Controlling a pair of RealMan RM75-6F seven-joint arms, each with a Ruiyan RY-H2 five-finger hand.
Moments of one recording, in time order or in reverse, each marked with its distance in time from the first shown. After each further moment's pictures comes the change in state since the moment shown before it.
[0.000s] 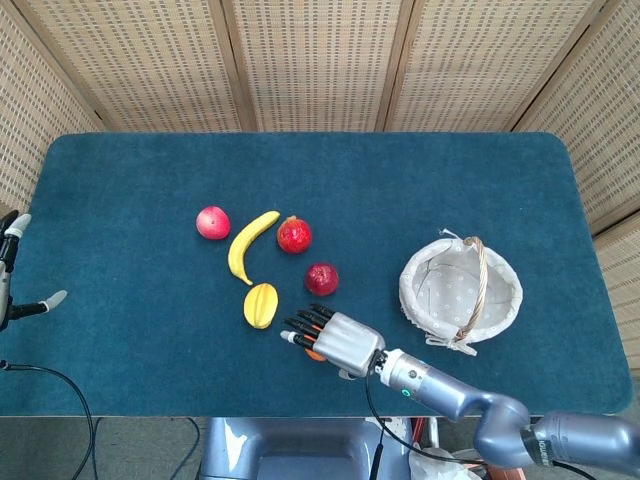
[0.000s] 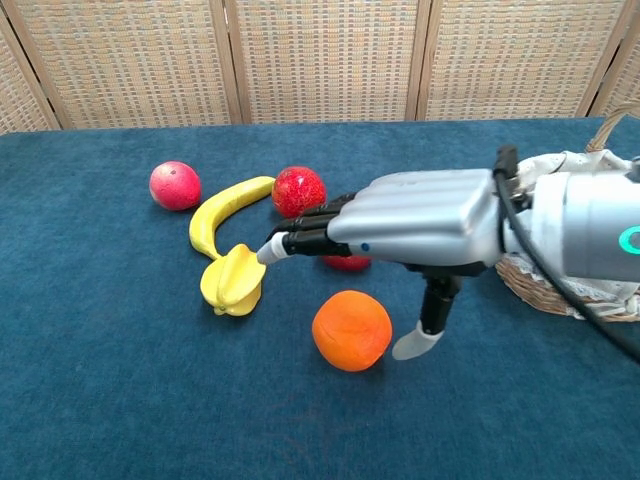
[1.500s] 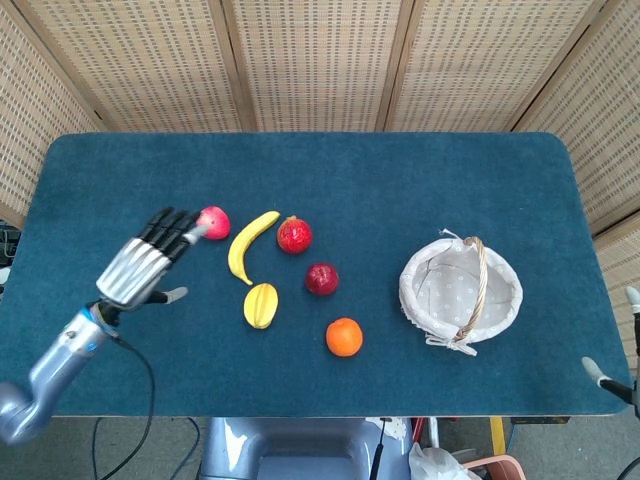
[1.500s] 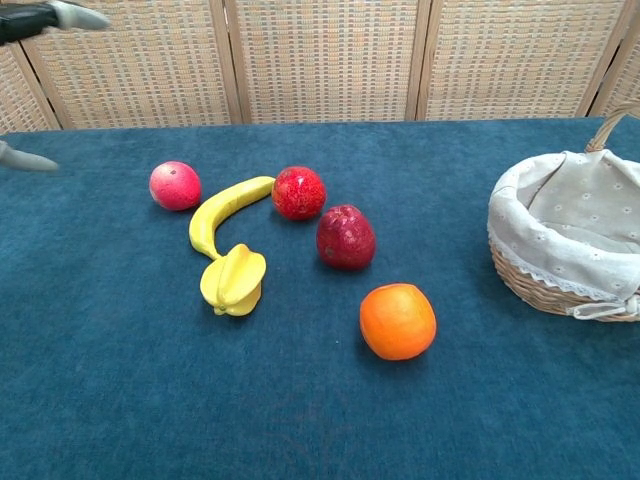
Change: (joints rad) left arm -0.339 -0.153 0.160 0.146 0.244 -0.034 0.087; right arm -0.853 0.352 -0.068 0.025 0.059 1.033 0.334
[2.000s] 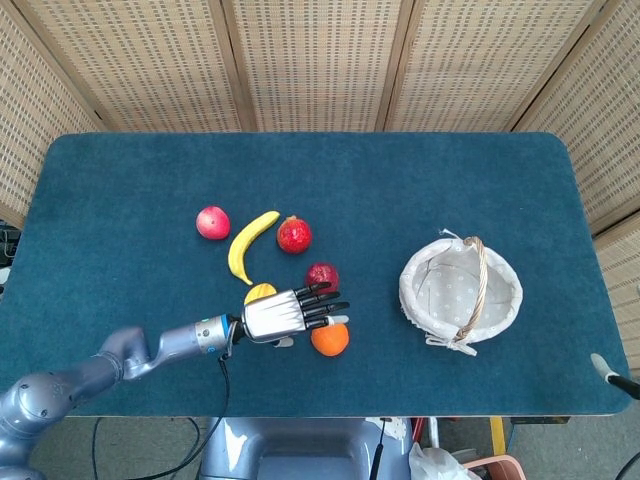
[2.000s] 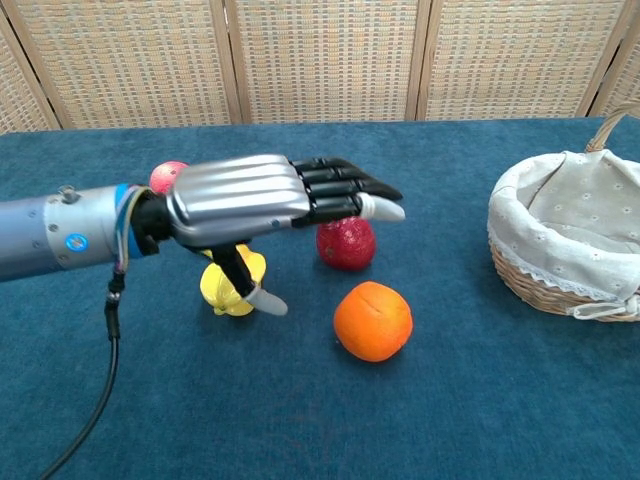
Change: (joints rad) left arm -0.358 -0.559 0.055 0.695 0.503 -0.064 -0.313; right arm 0.000 -0.001 0.022 0.013 0.056 -0.007 0.013
